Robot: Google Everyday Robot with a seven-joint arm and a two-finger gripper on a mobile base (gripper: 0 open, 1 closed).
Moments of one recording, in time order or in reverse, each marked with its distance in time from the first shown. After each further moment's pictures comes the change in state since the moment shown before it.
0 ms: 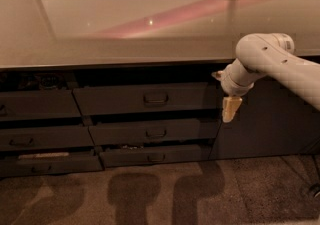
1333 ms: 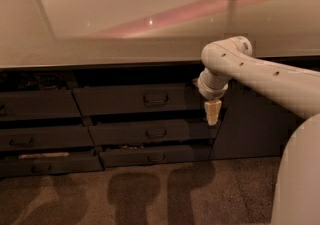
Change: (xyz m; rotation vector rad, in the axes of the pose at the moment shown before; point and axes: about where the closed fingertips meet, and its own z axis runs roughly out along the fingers) arm -0.044 -0.003 0.054 -0.102 0.076 -0.142
